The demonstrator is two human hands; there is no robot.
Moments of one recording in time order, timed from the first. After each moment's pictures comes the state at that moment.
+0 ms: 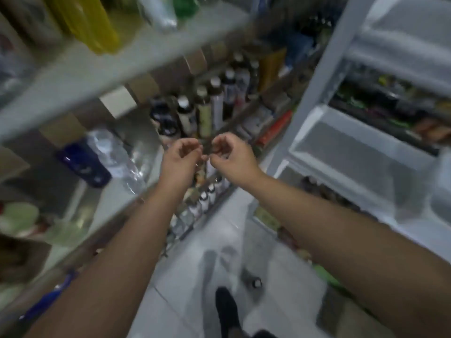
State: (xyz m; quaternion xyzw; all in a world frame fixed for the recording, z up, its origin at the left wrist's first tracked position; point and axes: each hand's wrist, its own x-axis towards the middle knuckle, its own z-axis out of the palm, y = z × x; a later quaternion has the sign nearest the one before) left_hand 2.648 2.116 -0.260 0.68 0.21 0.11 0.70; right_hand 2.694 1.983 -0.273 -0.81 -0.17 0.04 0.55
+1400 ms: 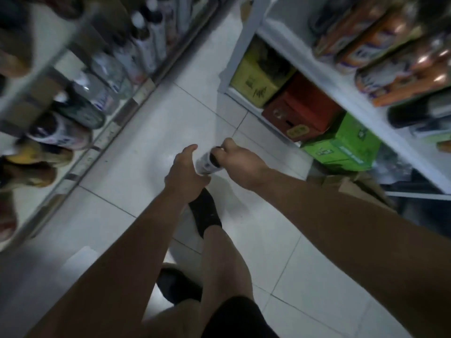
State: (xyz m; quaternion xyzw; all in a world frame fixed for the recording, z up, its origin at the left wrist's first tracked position) left_hand 2.469 2.049 -0.802 0.82 0.13 -0.26 0.50; right_hand 2.511 1.881 -0.764 -0.93 -0.25 0.27 0.00
